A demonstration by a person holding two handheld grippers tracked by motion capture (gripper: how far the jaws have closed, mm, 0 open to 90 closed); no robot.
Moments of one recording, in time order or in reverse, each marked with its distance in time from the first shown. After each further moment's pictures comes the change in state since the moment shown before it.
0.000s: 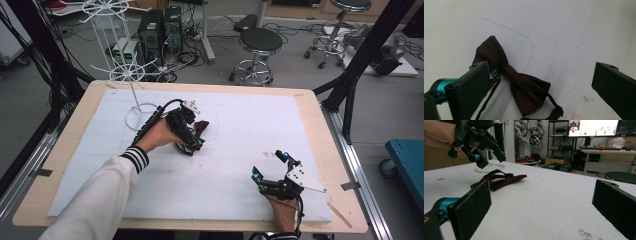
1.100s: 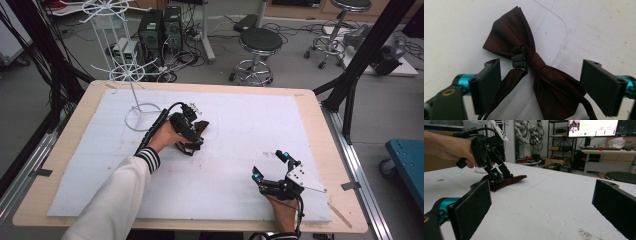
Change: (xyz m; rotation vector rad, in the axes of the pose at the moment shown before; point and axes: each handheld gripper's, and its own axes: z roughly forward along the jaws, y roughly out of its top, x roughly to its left) left arm 0.022 -0.011 0.035 0.107 0.099 -0.134; right arm 0.000 0.000 -0.001 -0.001 -0.002 0.010
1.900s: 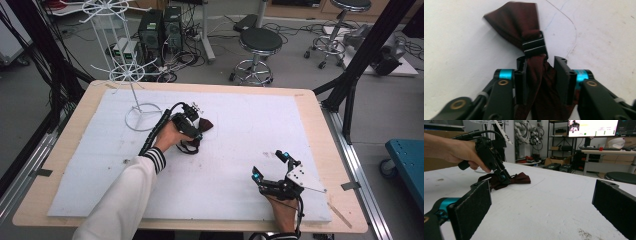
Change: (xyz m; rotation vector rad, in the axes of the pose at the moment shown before) left arm 0.000 0.005 0.008 0.013 0.025 -0.054; right arm 0.000 0.000 0.000 -0.003 -0.001 -0.012
